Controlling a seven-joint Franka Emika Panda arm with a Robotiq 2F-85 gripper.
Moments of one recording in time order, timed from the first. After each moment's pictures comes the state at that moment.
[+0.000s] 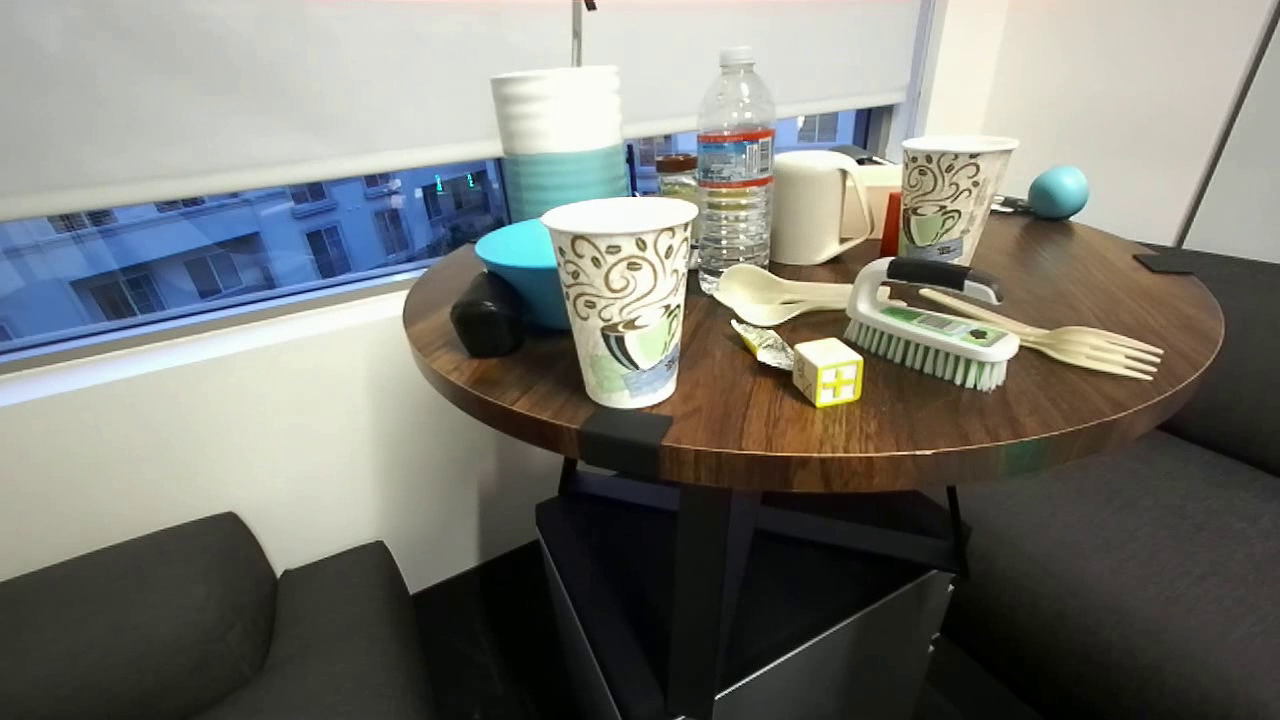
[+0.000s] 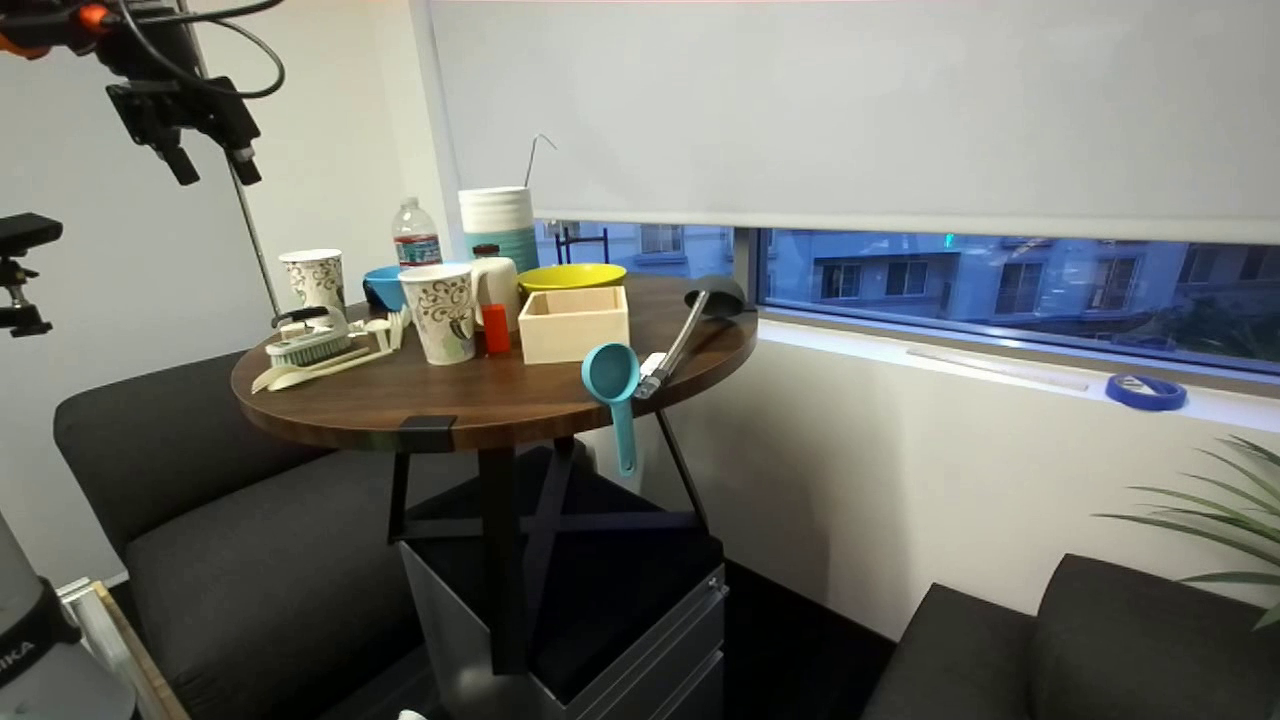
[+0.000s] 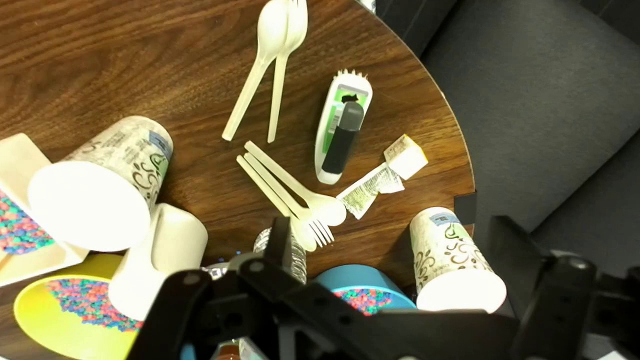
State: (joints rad) arm 0.21 -0.90 0.15 -2.46 0.14 1.85 -0.04
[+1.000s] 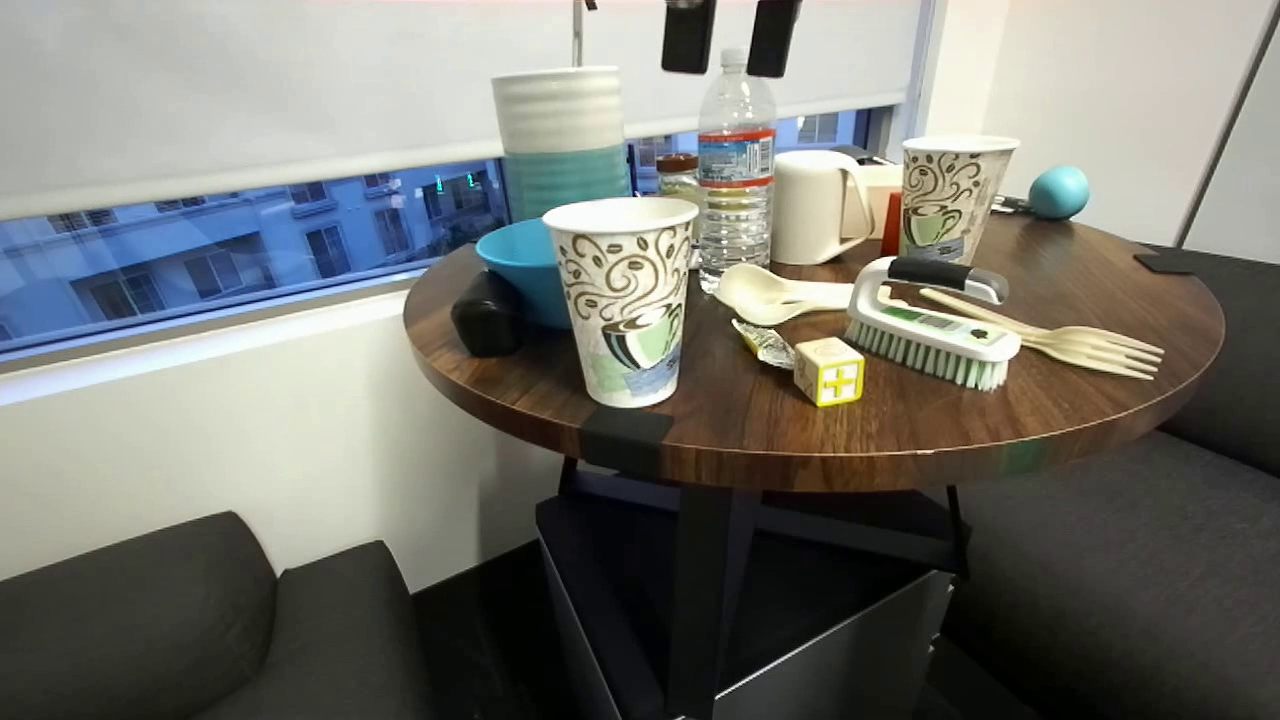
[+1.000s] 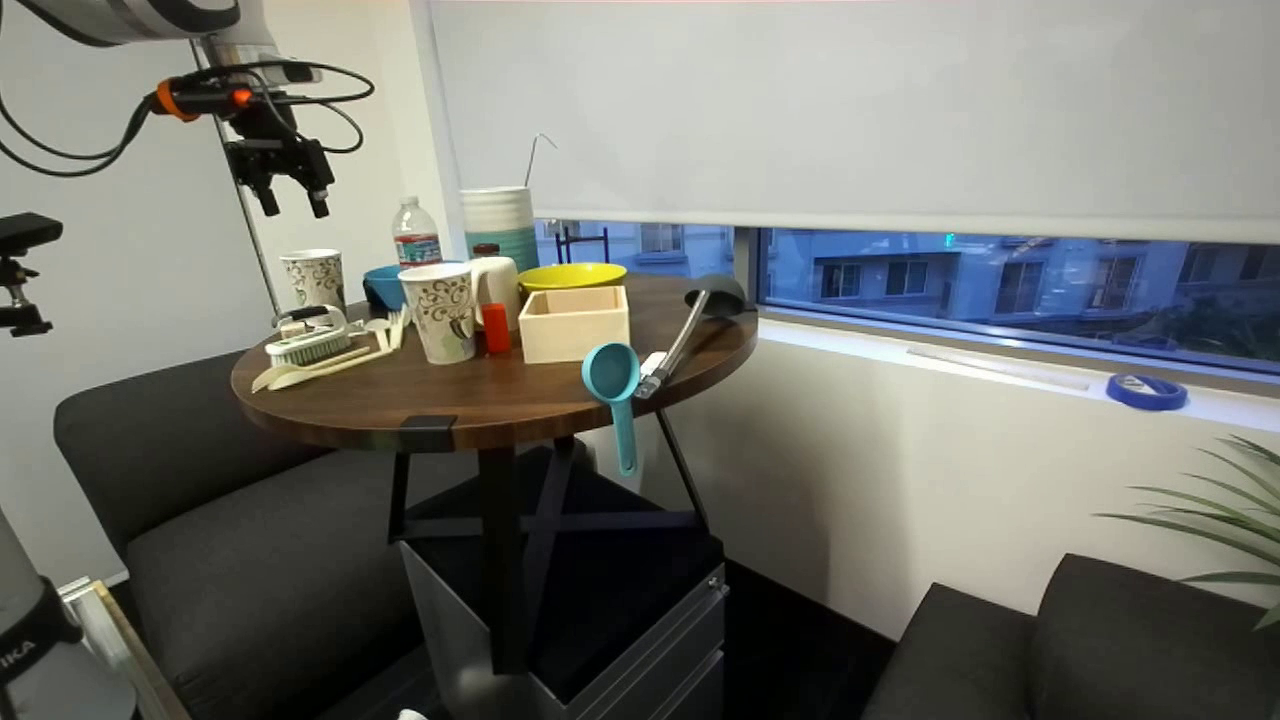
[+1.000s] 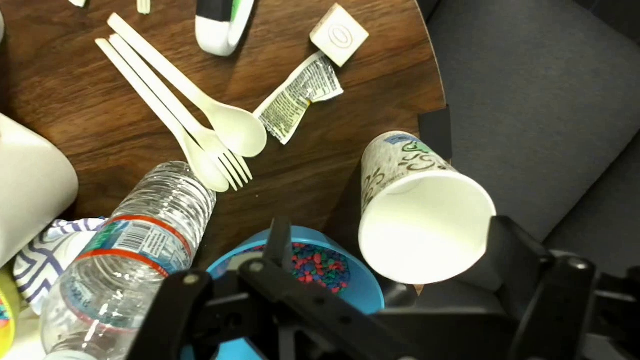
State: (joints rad) arm 0.20 -0.28 0.32 -2.08 0.09 1.97 0.15
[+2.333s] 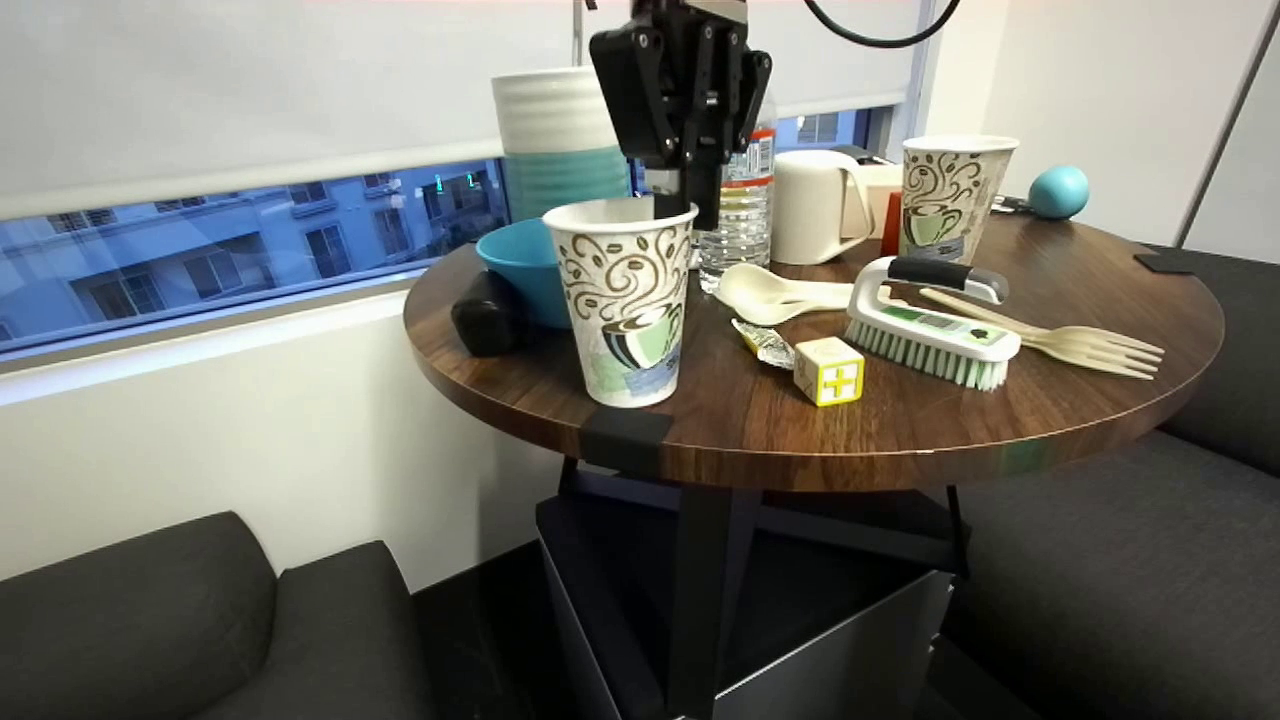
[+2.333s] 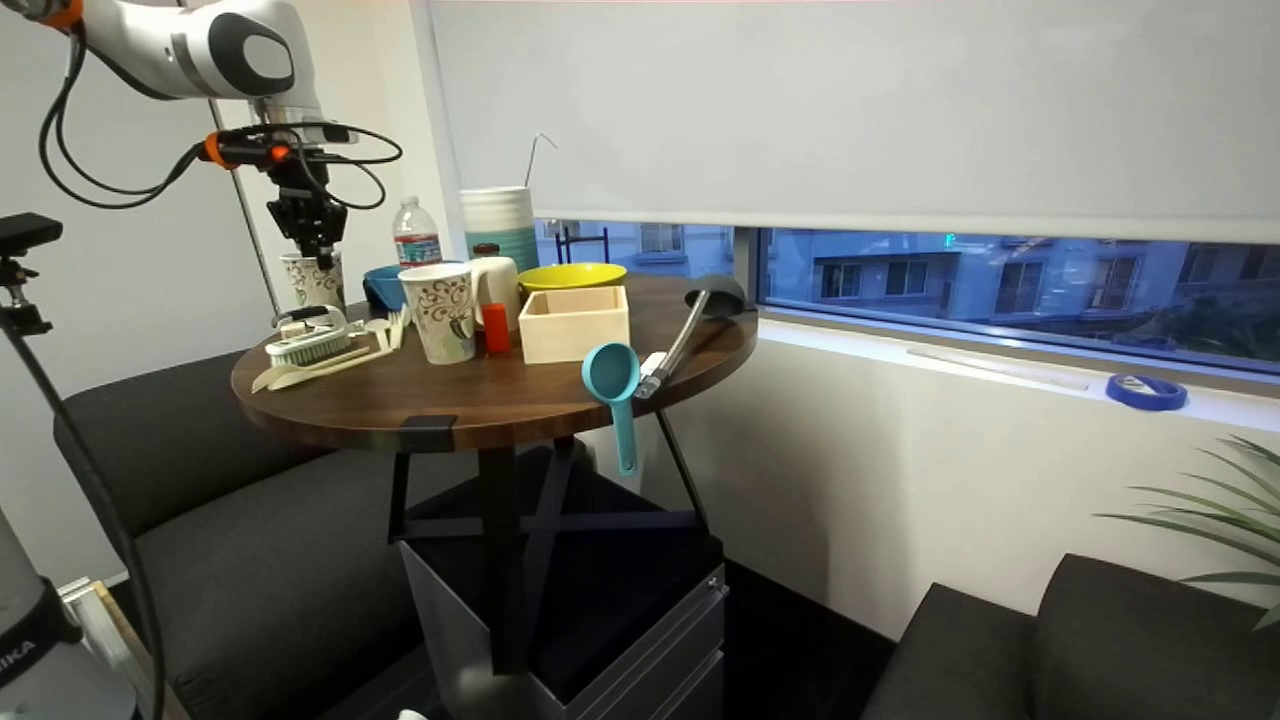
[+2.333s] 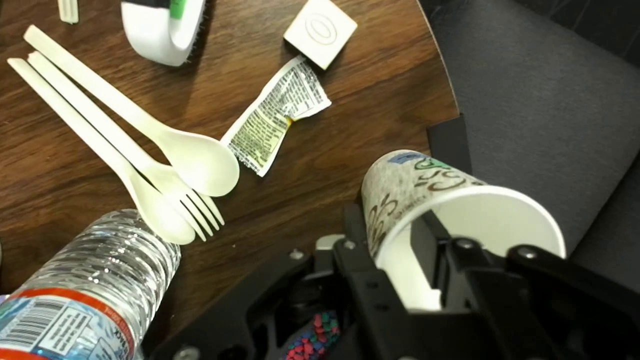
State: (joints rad) arm 0.21 -0.10 0.30 -2.05 0.10 1.99 0.22
